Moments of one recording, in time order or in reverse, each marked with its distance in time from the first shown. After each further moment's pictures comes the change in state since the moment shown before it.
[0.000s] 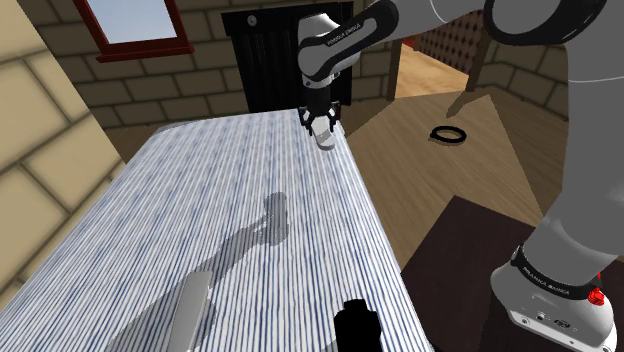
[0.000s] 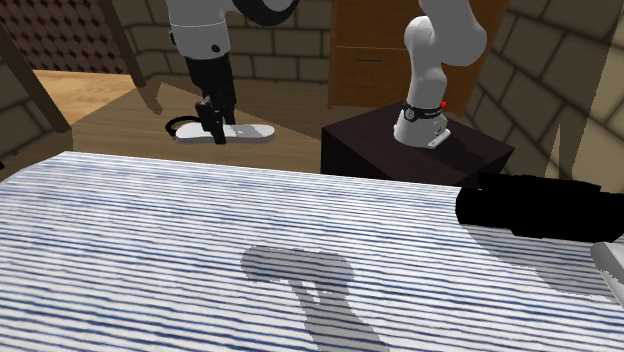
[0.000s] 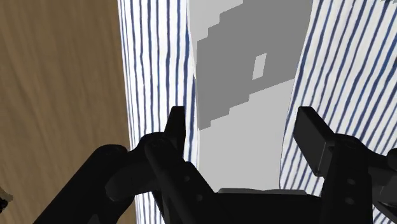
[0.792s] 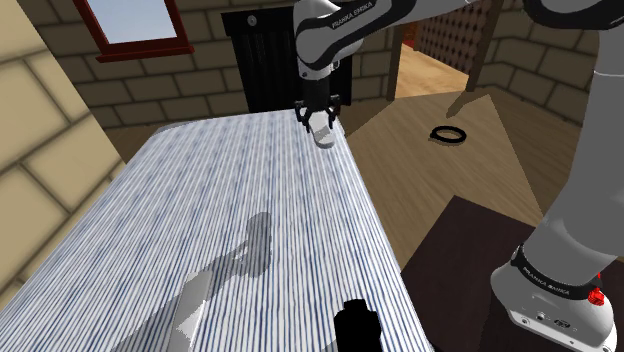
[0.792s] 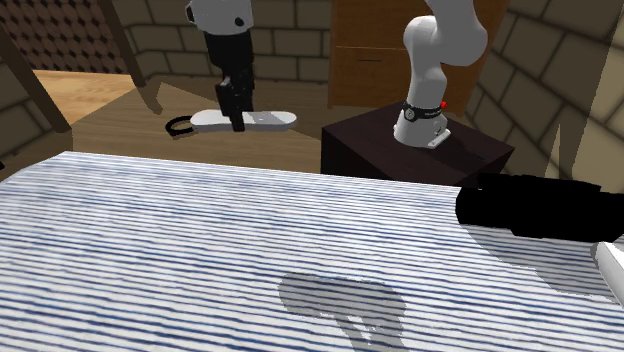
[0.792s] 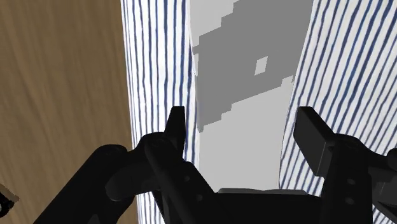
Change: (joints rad) arm 0.038 -0.136 0.026 -0.095 0.008 -0.043 0.061
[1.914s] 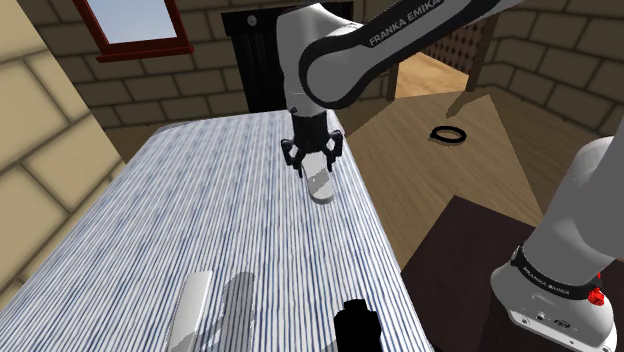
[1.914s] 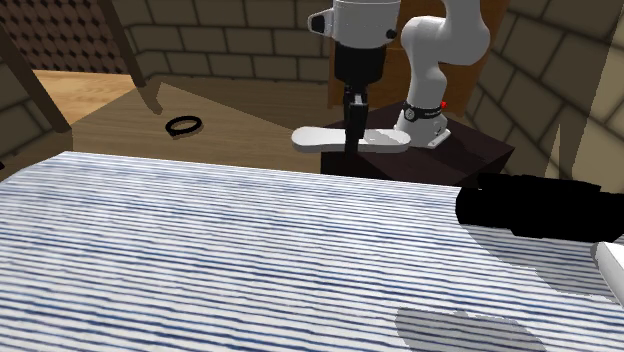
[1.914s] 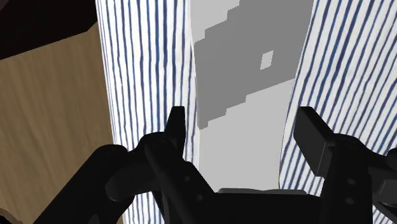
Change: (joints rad) arm 0.174 -0.311 0.151 -0.414 0.047 0.100 0.310
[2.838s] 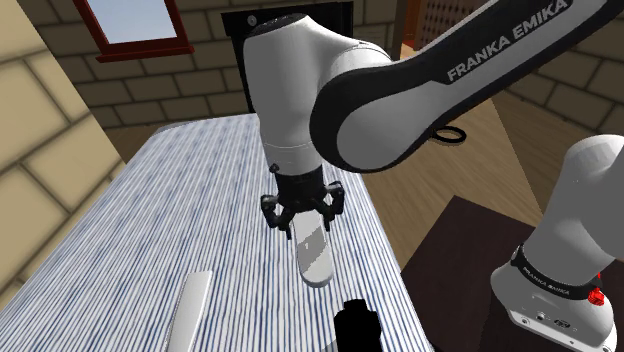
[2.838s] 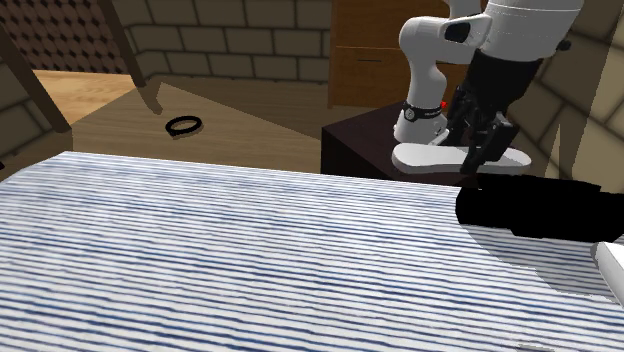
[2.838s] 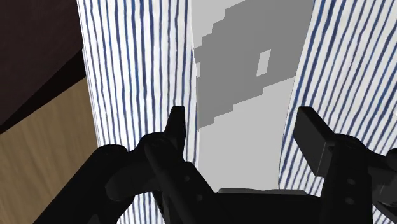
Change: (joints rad) arm 0.164 -0.075 0.186 -0.074 0.048 0.003 0.323
